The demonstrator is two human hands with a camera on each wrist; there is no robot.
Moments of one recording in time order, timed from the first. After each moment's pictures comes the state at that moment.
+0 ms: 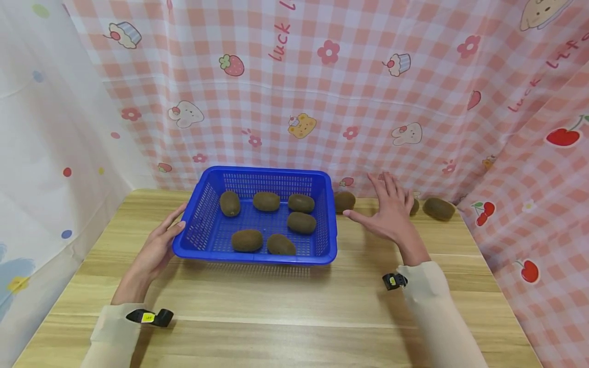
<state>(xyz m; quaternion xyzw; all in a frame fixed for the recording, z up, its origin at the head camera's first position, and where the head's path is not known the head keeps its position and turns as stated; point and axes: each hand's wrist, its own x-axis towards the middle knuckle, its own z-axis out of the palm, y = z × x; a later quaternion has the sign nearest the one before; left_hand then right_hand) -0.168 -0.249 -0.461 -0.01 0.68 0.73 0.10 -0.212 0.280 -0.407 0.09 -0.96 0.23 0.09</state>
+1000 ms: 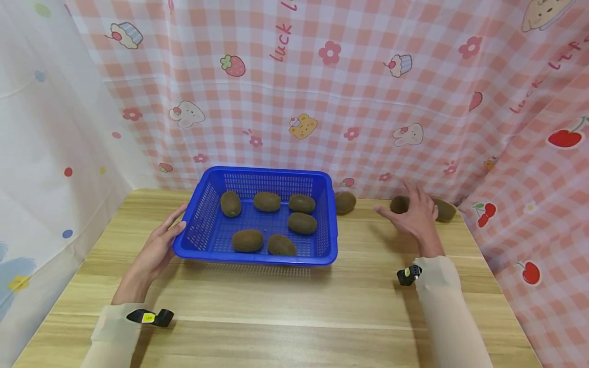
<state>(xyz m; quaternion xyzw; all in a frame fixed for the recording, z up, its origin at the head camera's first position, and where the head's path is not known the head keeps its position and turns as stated) -0.169 -0.249 -0.461 -0.01 0.67 0.74 0.11 -0.234 0.348 -0.440 -0.03 -0.96 0.28 0.05</state>
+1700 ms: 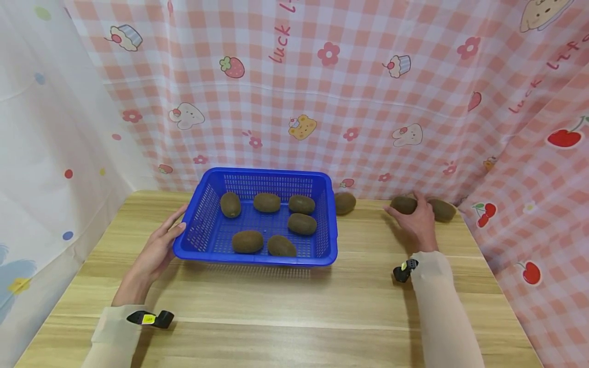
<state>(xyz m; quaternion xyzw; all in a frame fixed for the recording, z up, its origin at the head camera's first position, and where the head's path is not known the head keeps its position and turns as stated) -0.169 -0.249 -0.462 -0.01 0.67 0.73 0.11 -0.248 0.373 -0.480 -0.11 -0.93 0.35 0.05</state>
